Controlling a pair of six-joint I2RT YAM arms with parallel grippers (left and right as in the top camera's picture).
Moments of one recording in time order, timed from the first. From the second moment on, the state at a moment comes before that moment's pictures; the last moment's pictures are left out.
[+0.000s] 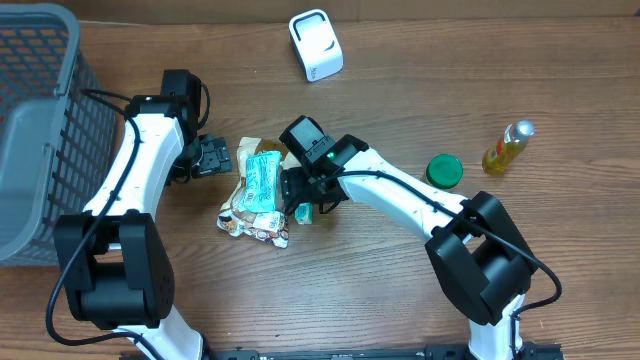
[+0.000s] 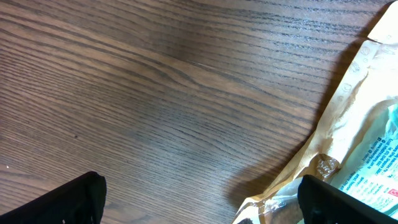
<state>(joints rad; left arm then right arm) -0.01 1.85 1.41 -1.06 -0.15 -0.32 0.74 2.02 1.48 -0.73 -0.10 0.59</state>
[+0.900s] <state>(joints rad) -0.01 1.85 1.41 -1.06 -0.15 -0.32 0.78 2.02 1.41 -0.71 -0.03 0.67</state>
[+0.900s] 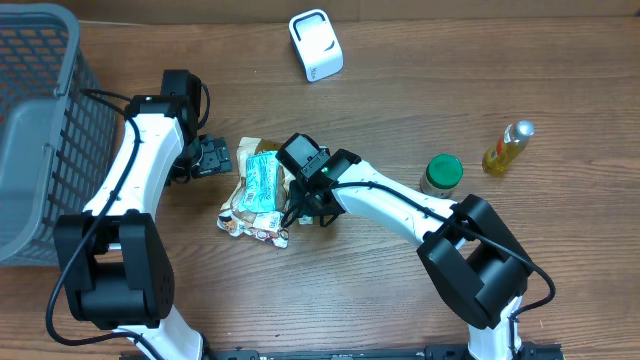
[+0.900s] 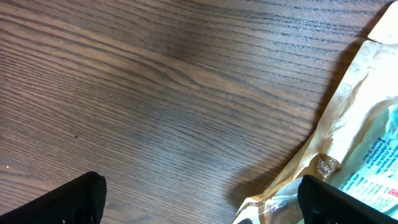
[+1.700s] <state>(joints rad) -0.01 1.85 1.41 -1.06 -0.15 -0.32 0.76 2.02 1.37 -0.69 -0.02 0.67</state>
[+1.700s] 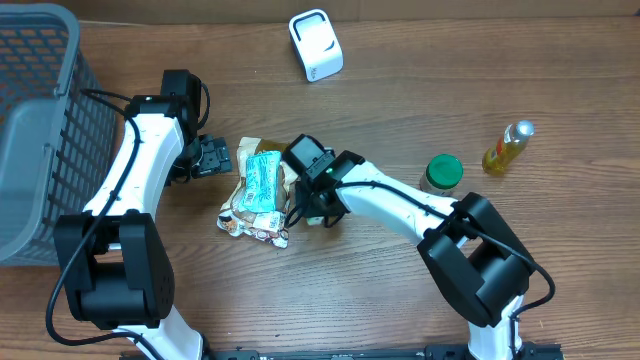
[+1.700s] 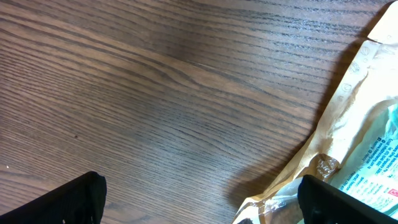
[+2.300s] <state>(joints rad) -0.01 1.85 1.41 -1.06 -0.15 -0.32 0.70 1.85 1.37 -0.83 0.31 0.67</state>
